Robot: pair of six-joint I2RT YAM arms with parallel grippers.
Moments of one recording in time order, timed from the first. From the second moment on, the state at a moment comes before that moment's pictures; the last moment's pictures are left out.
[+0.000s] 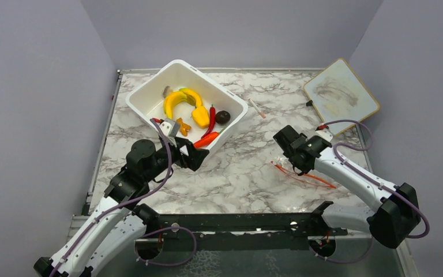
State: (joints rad) left arm -0.59 0.59 0.66 -0.28 0.16 -0.31; right arm 0.64 1.18 0.90 -1.03 0.71 1.36
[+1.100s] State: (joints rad) left arm -0.59 0.54 0.64 -0.26 0.15 -0.31; right arm 0.47 1.08 0.68 -1.05 0.57 1.73
